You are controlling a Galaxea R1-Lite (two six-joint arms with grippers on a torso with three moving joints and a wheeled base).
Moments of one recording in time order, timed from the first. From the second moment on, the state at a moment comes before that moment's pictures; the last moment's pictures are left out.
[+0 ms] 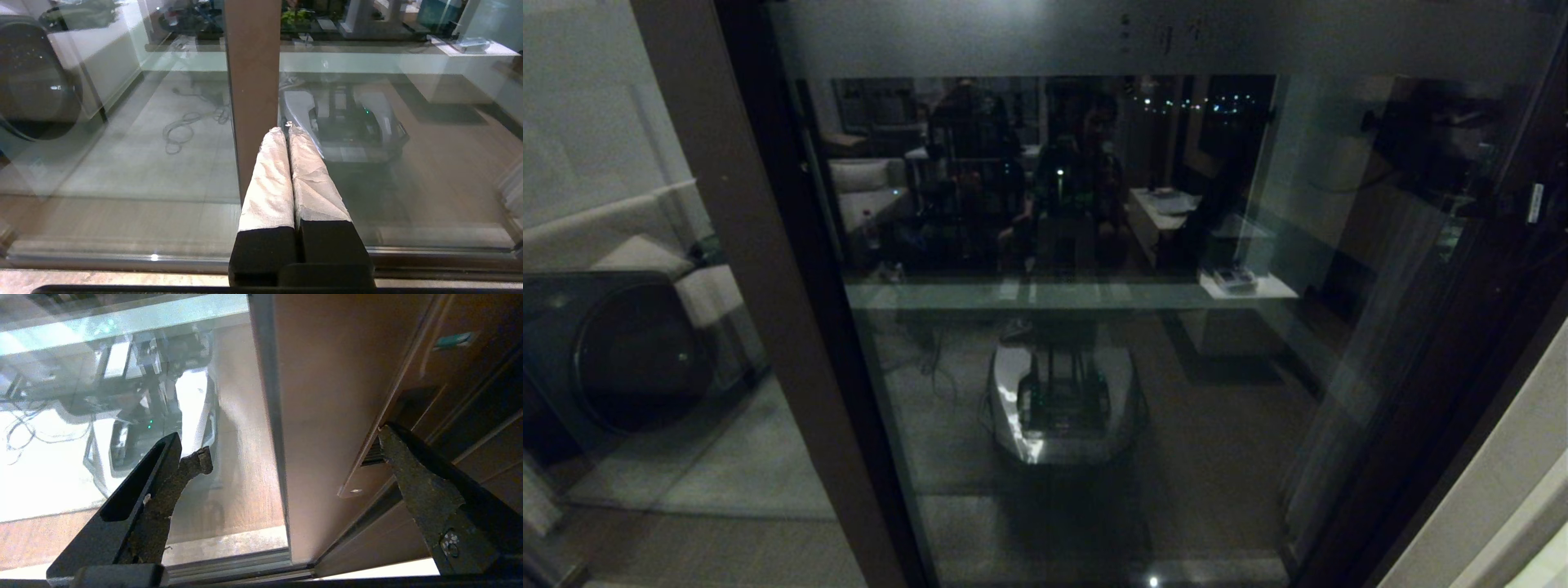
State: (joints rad) left arm 0.00 0.00 0.00 0.01 0.00 0.01; right arm -0.49 2.05 -1.95 0.27 0.39 -0.09
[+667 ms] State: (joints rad) left arm 0.00 0.00 0.00 0.01 0.00 0.01; right arm -0.45 2.03 -1.91 0.27 0.38 -0.07
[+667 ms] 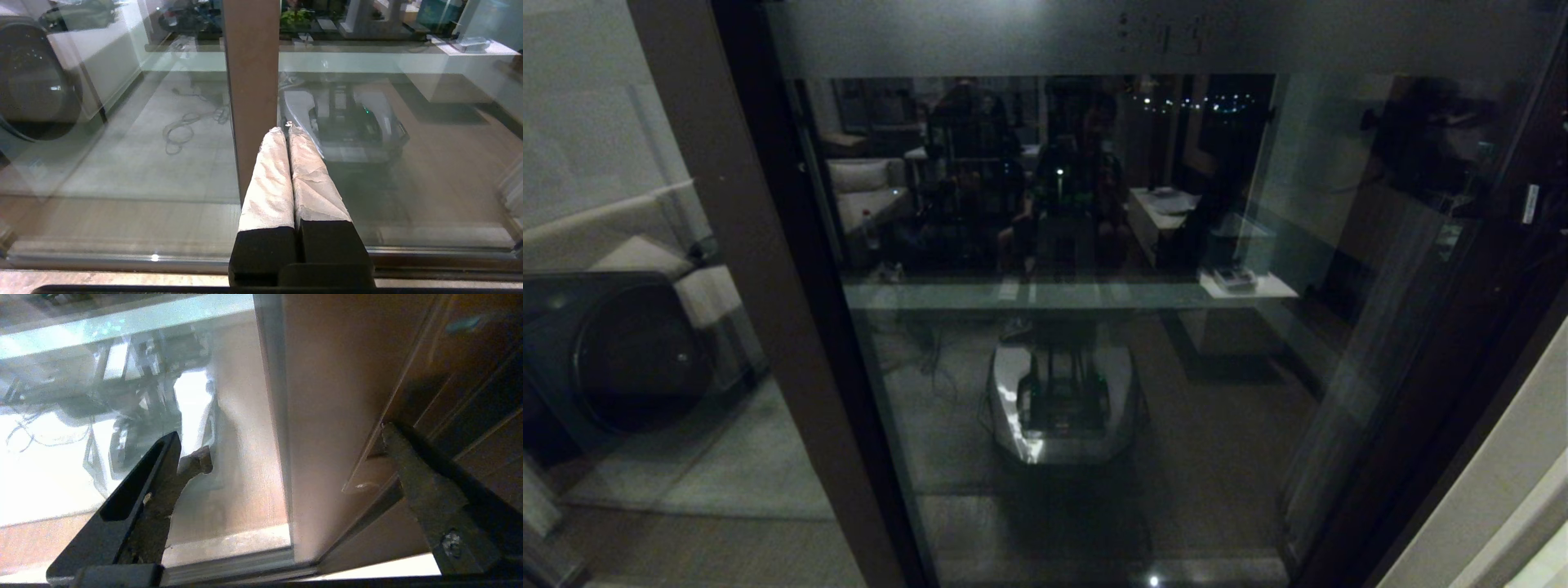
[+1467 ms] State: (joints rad) left arm 0.00 0.00 0.00 0.01 0.00 0.01; right arm -0.47 1.98 -1.84 0.29 0.37 -0.15
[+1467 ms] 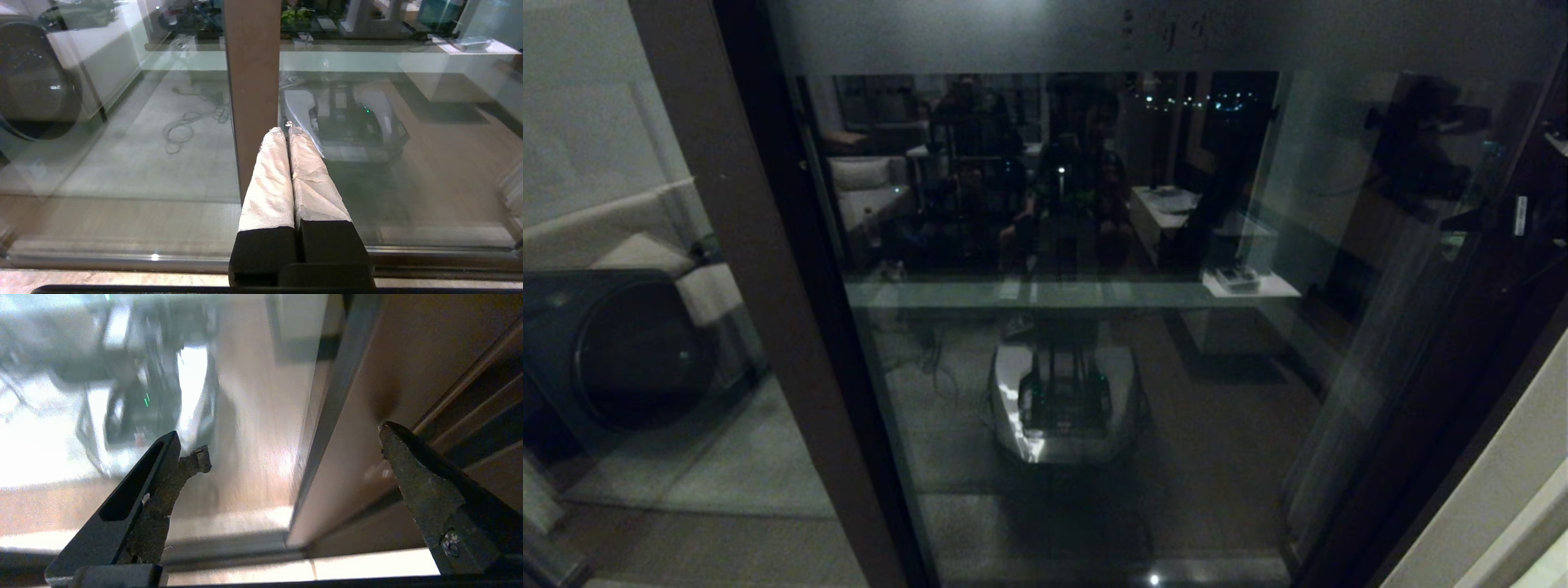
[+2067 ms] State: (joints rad) left arm 0.00 0.00 0.00 0.01 0.00 0.01; right arm -0.51 1.96 -1.84 0.32 0.34 -0.17
